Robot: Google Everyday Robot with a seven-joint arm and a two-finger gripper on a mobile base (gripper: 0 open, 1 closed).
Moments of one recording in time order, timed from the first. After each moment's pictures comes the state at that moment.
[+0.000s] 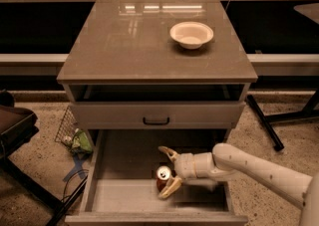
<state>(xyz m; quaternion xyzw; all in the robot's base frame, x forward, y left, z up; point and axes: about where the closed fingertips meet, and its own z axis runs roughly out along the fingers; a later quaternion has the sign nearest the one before) 0.498 -0.001 0.459 -0.57 0.57 0.40 0.44</state>
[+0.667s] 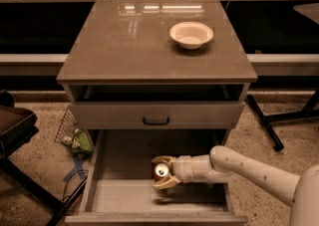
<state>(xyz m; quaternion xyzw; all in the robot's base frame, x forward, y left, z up) 0.504 0.006 0.430 -0.57 0.57 0.40 0.43</state>
